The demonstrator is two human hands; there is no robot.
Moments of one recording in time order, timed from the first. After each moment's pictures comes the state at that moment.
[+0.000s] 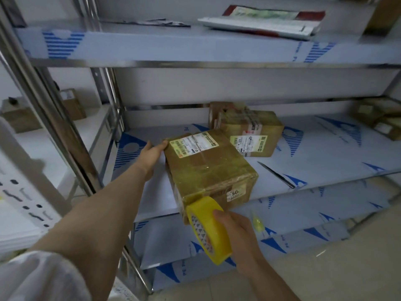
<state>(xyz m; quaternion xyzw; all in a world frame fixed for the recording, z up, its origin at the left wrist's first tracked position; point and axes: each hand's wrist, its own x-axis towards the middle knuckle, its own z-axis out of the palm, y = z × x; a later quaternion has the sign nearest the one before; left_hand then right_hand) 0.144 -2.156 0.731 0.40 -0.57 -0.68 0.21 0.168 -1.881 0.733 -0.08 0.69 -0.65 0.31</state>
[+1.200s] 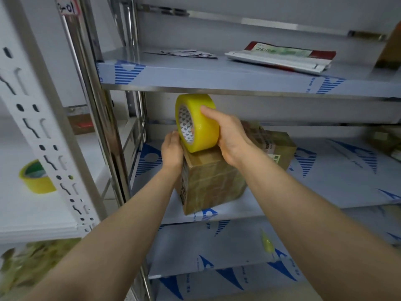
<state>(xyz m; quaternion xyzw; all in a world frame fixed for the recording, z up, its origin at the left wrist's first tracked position) 0.163 -2.104 0.805 0.31 -0.54 -0.64 0.45 0.123 -1.997 0.894 -0.26 0.61 -0.69 0.29</state>
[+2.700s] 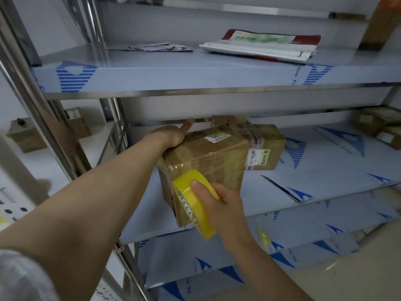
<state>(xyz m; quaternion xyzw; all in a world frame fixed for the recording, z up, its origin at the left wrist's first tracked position) 0.103 -2.155 0.847 0.37 -0.90 -0.22 -0.03 0.158 -1.935 0.793 -0.24 0.68 -0.66 0.20</state>
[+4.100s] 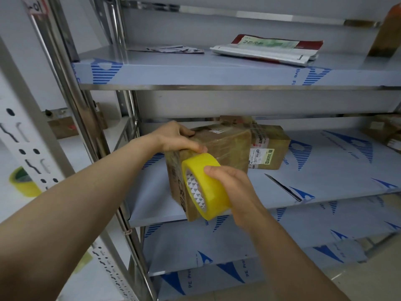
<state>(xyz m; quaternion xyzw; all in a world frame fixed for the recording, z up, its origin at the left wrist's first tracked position) 0.169 -2.121 0.864 0.25 -0.91 -0.33 0.05 0.146 -1.915 0.822 -0.24 0.62 -0.66 0.35</state>
